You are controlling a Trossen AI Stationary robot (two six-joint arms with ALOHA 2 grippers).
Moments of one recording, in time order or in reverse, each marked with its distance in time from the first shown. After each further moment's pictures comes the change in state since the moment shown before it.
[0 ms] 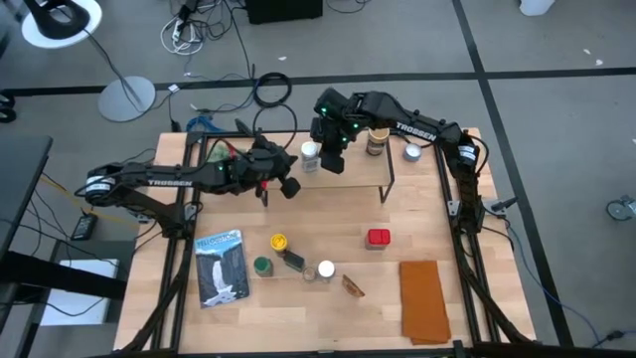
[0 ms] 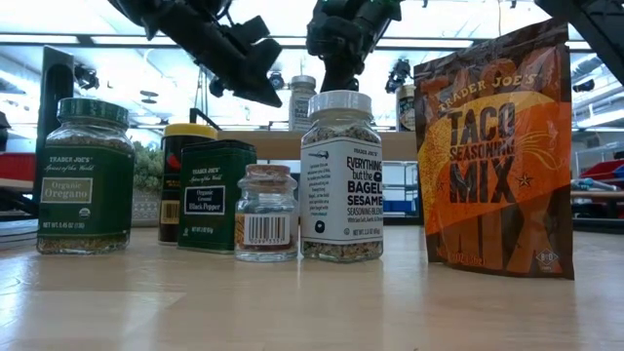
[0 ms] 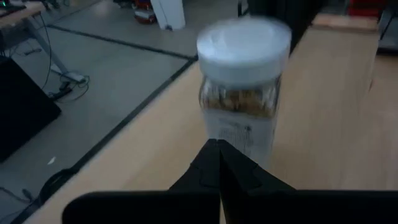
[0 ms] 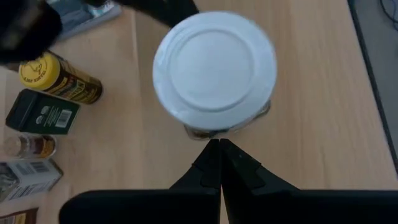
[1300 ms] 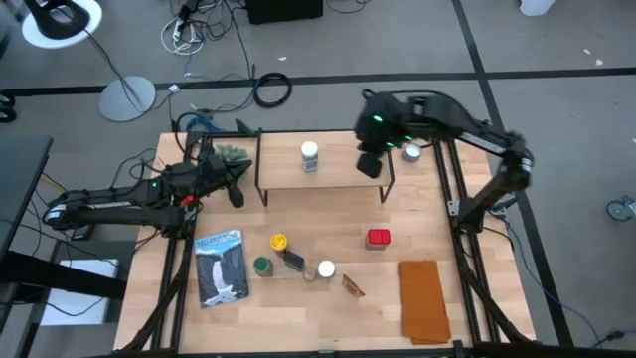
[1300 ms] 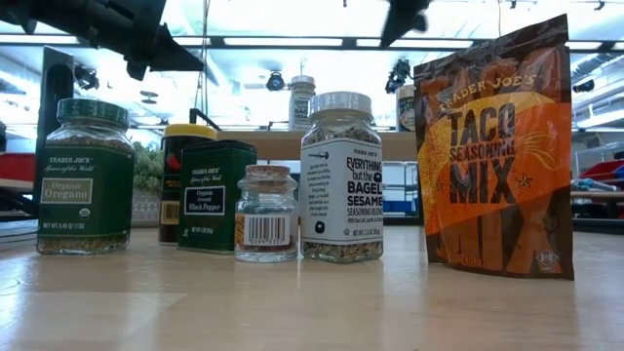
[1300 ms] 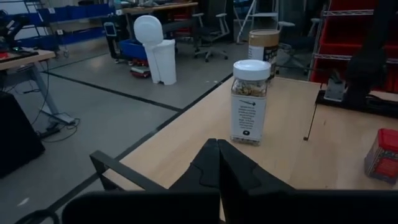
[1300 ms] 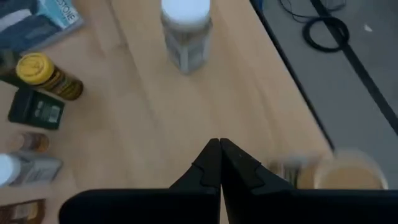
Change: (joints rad) left arm -0.053 -0.743 -0.386 -0.066 0.010 0.026; right arm 0.143 -0.447 -0.223 -0.122 0.366 0.295
